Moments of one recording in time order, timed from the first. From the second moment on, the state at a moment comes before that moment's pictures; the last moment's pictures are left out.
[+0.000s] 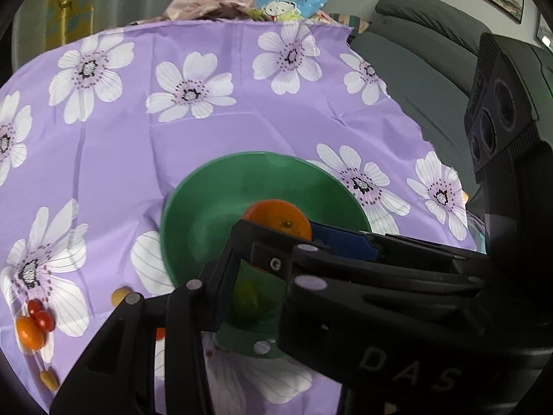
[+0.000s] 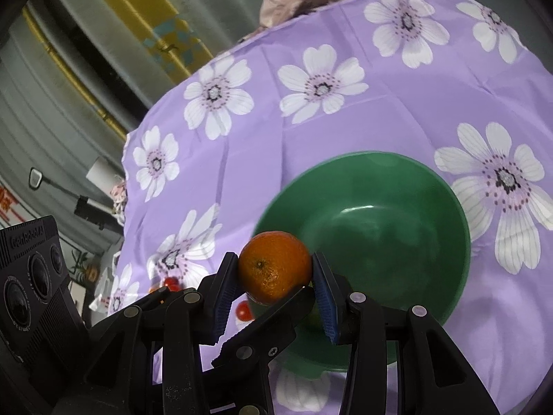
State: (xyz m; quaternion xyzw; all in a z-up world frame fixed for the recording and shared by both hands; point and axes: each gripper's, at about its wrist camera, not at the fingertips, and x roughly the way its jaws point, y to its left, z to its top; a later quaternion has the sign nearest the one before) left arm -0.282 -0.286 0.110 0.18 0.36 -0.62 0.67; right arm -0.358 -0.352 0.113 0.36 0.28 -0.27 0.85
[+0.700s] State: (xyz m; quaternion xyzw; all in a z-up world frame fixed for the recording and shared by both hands) left arm -0.280 -0.314 0.080 0.20 0.41 -0.63 0.63; right arm -0.365 -0.378 0.086 0.40 0.32 -0.30 0.81
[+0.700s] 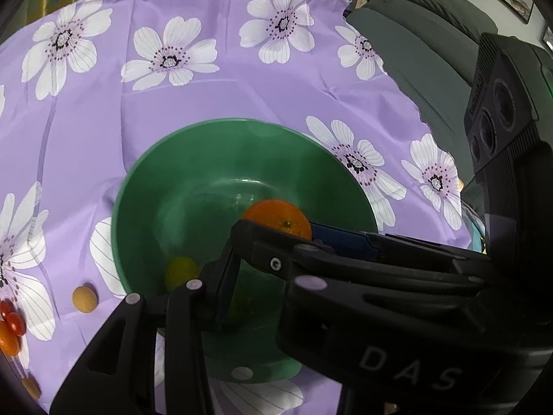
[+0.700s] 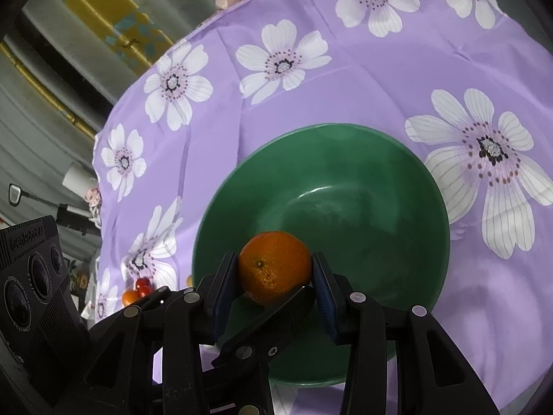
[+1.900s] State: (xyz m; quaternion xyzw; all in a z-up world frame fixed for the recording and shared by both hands) left arm -0.277 -0.322 0.065 0.21 0.42 -0.61 0.64; right arm -0.357 -0.384 0.071 0.40 0.35 -0.31 0.79
